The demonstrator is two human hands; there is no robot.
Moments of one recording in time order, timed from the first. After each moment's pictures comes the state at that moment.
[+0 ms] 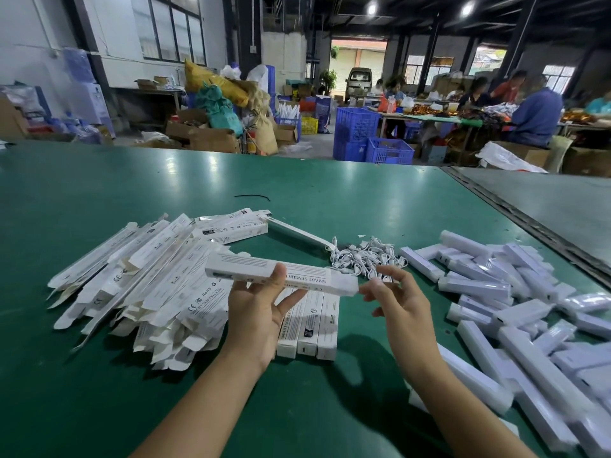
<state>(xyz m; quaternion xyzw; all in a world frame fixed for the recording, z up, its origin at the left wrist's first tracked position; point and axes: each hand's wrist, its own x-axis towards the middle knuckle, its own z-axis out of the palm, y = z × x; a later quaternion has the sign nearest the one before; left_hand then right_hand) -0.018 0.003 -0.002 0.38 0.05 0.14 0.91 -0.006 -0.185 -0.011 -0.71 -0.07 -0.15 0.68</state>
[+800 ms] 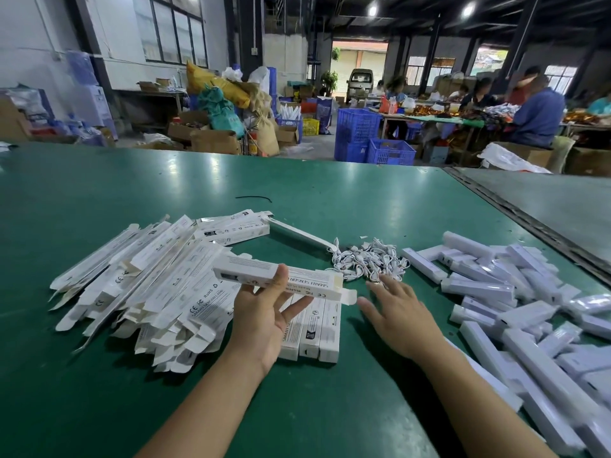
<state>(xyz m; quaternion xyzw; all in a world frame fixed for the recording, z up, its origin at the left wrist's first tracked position) -0.019 0.004 -0.001 0.38 0.05 0.10 0.92 0.039 -0.213 -0.031 -0.98 -0.10 -0.04 0.15</state>
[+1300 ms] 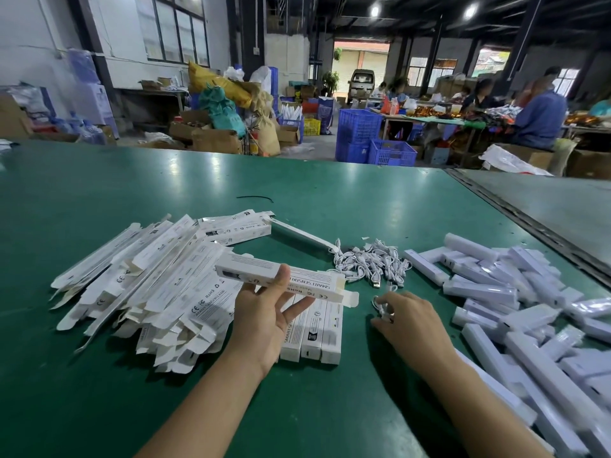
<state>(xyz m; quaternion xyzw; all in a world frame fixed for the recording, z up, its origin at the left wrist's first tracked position) -0.019 0.007 0.001 0.39 0.05 0.09 0.92 0.017 -0.209 -0.016 -0.98 -0.06 -0.08 0.17</state>
